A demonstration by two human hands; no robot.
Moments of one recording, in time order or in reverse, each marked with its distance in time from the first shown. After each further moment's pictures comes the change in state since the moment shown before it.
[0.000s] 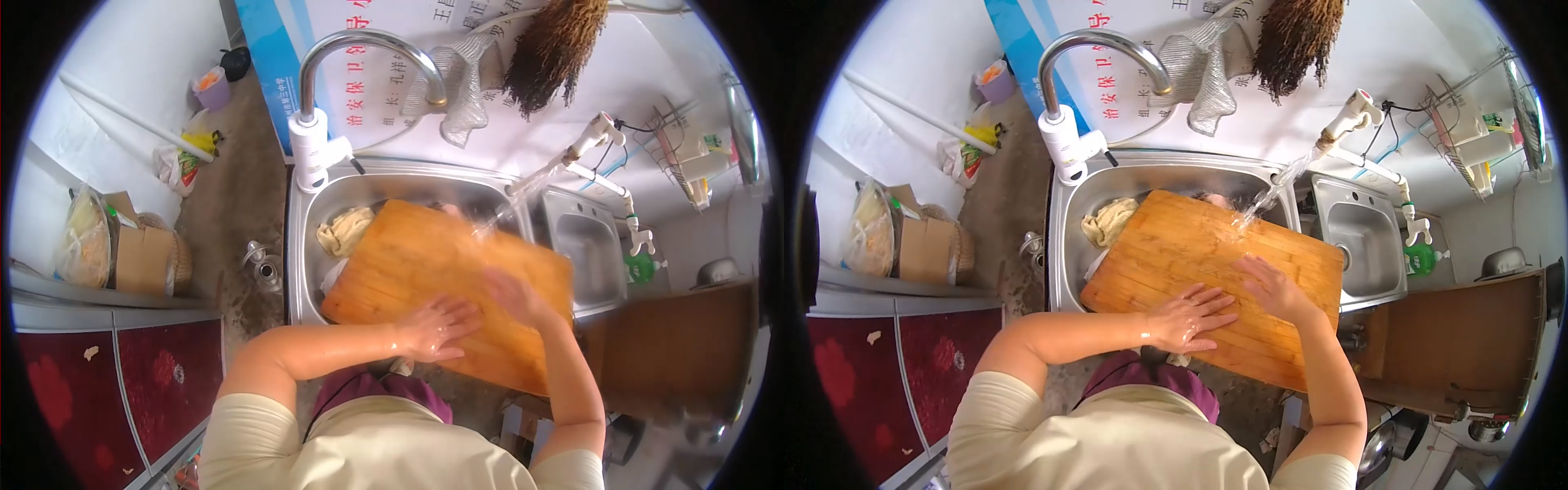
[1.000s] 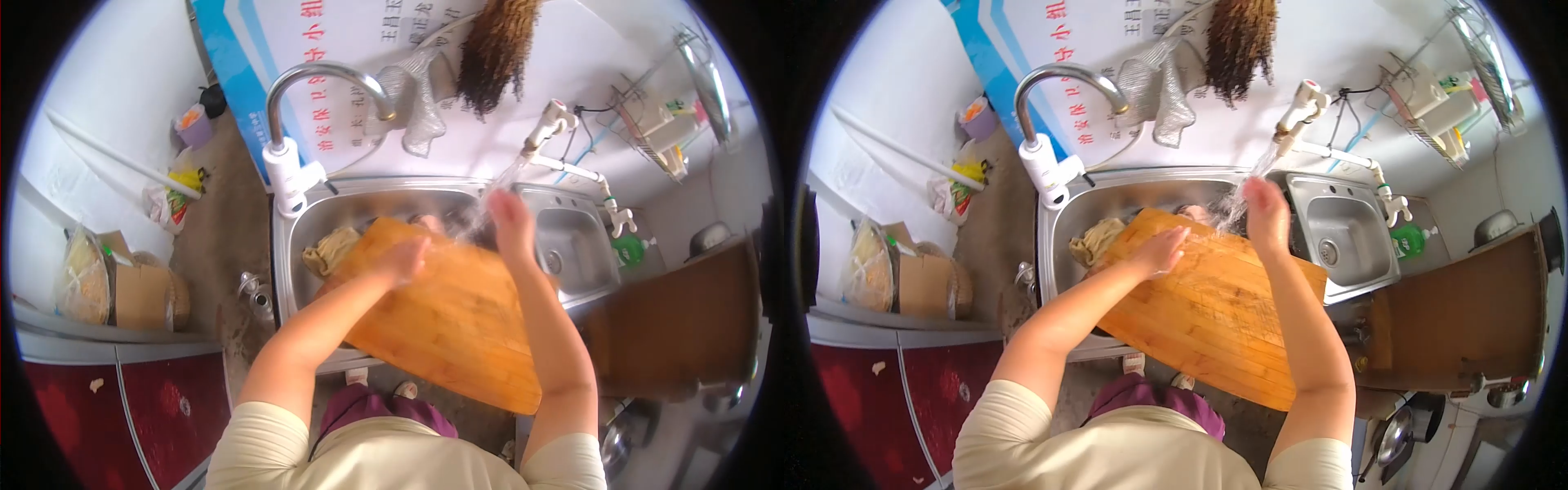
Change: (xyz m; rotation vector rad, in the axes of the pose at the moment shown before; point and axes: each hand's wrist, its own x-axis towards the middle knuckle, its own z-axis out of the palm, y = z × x) left_hand 0.047 -0.119 -0.017 0.028 0.176 -0.380; right_hand 0.080 -0.069 -0.034 -0.114 0.935 -0.115
